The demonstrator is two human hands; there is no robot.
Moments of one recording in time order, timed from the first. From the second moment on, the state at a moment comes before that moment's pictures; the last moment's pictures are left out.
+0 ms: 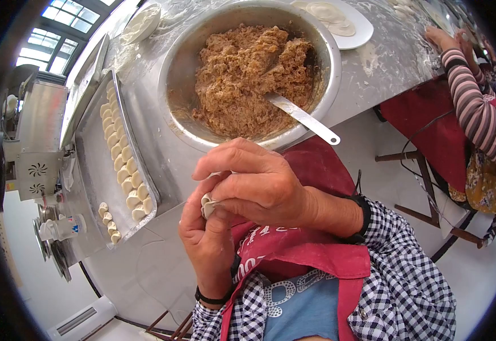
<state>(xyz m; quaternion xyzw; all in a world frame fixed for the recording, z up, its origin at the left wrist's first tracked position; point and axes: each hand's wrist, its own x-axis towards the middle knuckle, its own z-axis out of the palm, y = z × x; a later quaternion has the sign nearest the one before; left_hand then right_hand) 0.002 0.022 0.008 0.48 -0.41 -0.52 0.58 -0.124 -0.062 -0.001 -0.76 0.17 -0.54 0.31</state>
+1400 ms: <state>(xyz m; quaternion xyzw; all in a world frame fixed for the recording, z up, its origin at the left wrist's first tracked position) -0.001 0.017 0.007 0.45 -0.36 -0.56 0.59 -0.123 -0.063 -0.007 -0.74 0.17 -0.53 0.37</state>
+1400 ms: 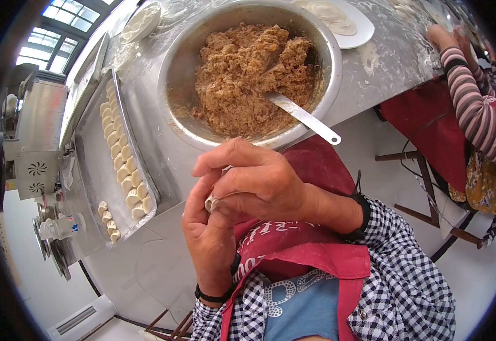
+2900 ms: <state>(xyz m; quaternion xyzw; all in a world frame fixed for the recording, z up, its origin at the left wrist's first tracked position) -0.005 0.017 0.004 0.48 -0.31 -0.55 0.60 -0.121 -0.064 -0.009 -0.77 0.17 -0.54 0.30</state>
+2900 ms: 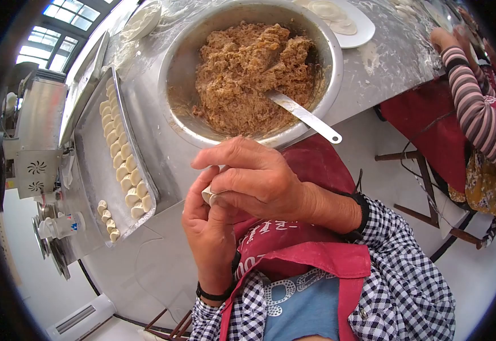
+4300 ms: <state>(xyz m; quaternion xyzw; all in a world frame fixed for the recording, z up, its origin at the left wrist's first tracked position) -0.003 0.019 0.001 0.57 -0.49 -0.41 0.53 -0.119 -0.063 -0.008 -0.78 0.20 -0.53 0.26</state>
